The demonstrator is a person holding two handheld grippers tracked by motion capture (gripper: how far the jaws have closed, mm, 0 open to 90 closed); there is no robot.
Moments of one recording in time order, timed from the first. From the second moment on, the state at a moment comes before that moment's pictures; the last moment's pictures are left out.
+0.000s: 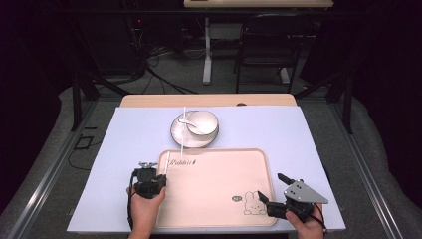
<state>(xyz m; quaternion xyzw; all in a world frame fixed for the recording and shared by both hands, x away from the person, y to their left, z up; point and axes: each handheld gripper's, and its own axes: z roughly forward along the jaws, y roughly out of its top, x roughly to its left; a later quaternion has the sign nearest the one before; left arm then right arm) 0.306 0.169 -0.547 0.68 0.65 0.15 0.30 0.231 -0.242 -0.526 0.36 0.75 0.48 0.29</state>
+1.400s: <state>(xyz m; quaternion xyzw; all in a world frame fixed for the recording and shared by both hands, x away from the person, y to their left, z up) 0.362 0.186 -0.496 0.69 0.60 0.18 0.38 0.231 -0.243 -0.526 0.36 0.75 0.47 0.30</state>
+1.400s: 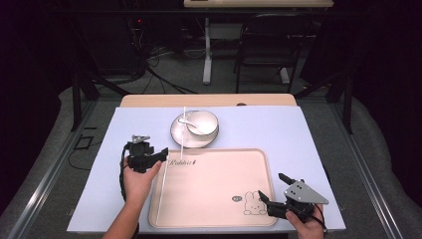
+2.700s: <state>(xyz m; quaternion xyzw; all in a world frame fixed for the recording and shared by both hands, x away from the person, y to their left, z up) 0.443 0.168 -0.490 0.69 0.59 0.17 0.39 0.231 -0.243 -0.527 0.36 0.75 0.48 0.29</state>
